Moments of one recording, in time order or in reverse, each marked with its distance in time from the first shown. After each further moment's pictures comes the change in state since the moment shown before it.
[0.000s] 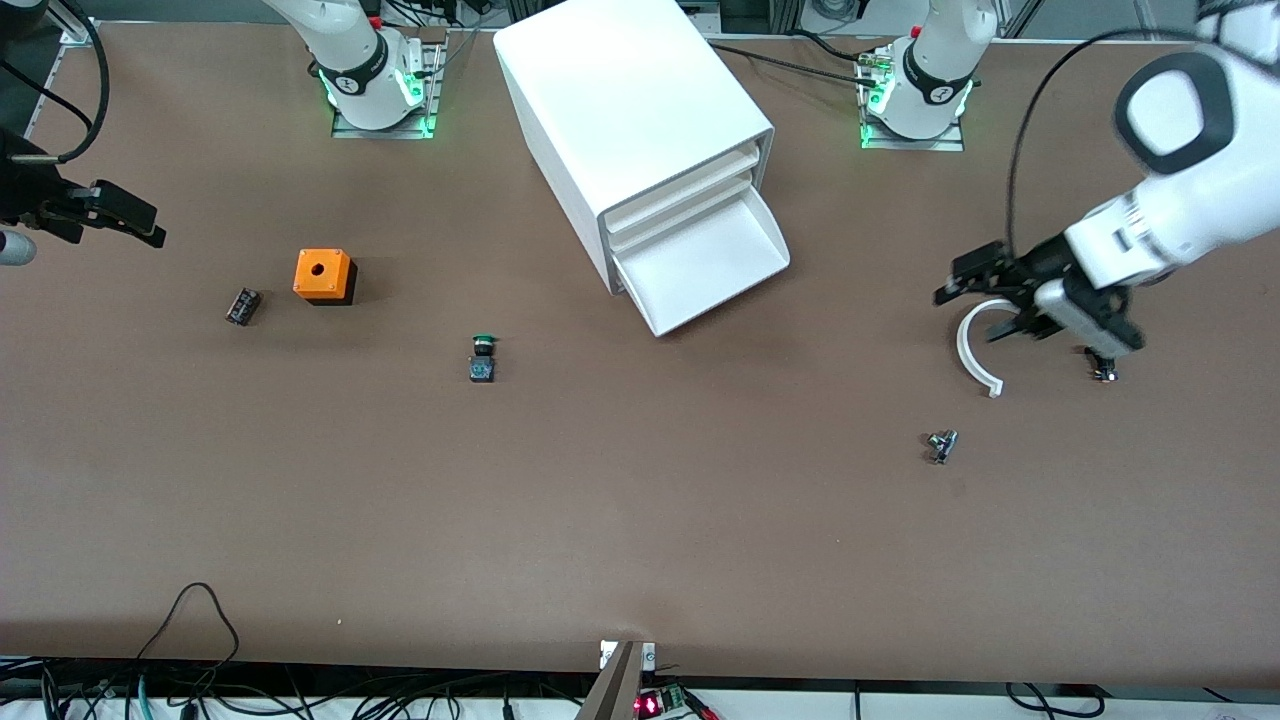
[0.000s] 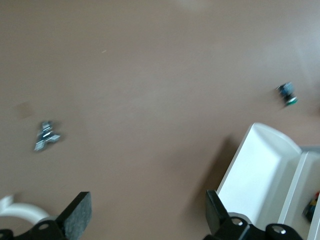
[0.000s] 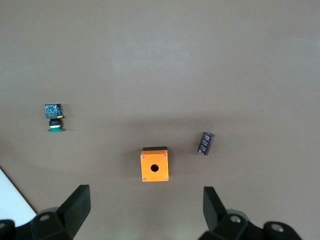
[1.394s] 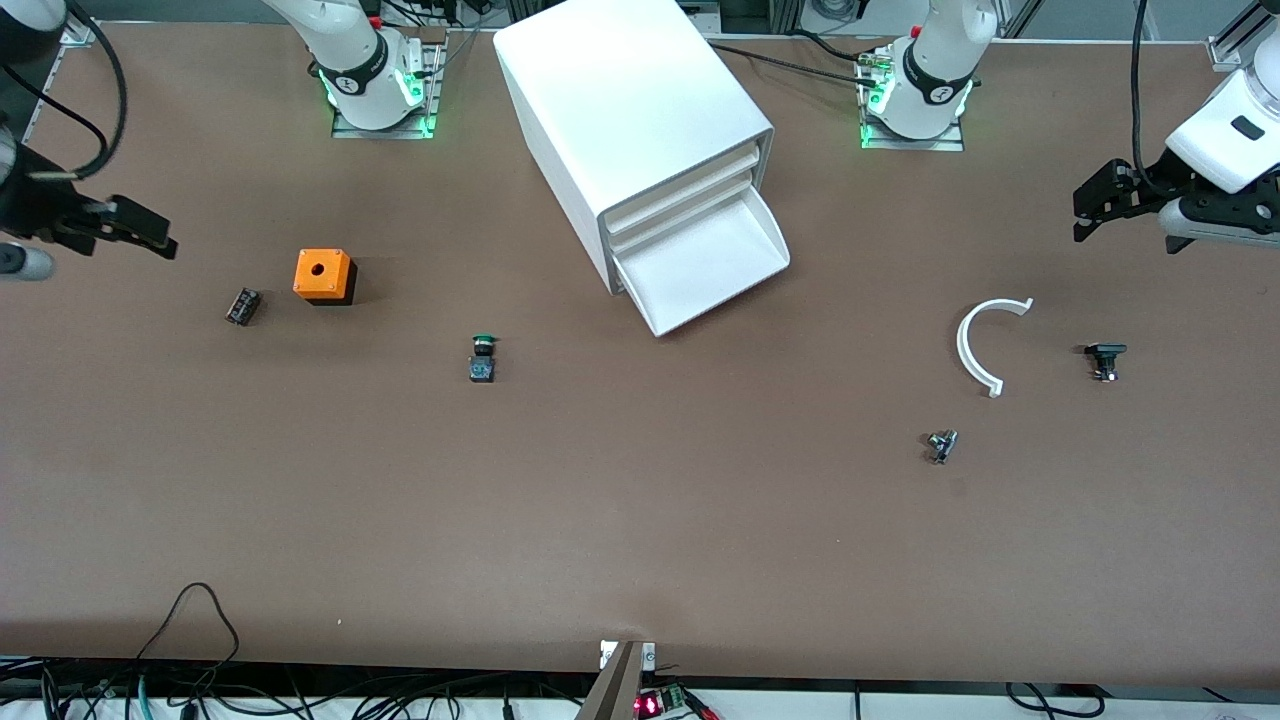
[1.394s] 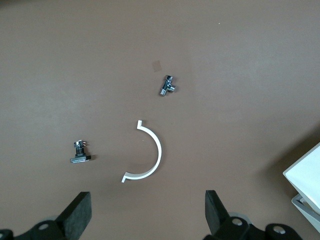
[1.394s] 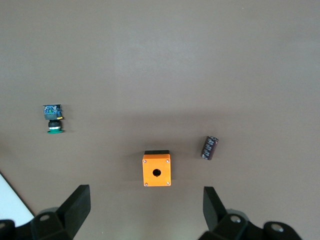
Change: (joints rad) left arm -0.013 -0.094 -0.005 0.202 0.491 -0.276 -0.388; right arm 0.015 0.048 0.009 0.001 0.001 0.030 -0.001
